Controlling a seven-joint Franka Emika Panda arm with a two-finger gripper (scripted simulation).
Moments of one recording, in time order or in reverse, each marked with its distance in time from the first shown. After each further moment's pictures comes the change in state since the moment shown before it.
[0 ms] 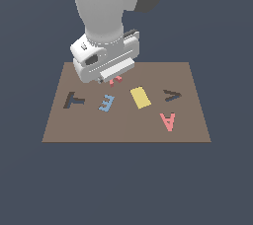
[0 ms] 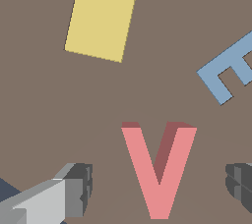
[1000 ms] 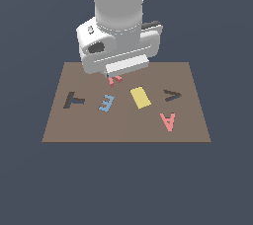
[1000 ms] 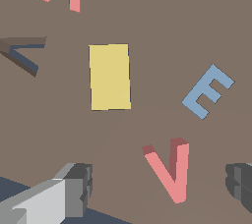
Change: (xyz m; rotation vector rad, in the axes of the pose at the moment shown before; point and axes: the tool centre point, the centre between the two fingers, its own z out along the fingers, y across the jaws) arm 0.039 -0.018 -0.049 0.008 -0.014 0.256
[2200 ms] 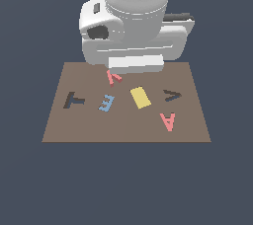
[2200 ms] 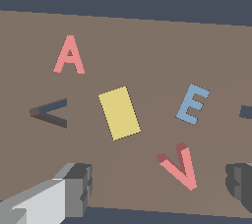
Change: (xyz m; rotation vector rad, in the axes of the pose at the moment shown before) arm 0.043 -0.015 -0.051 0.008 -0.016 0.277
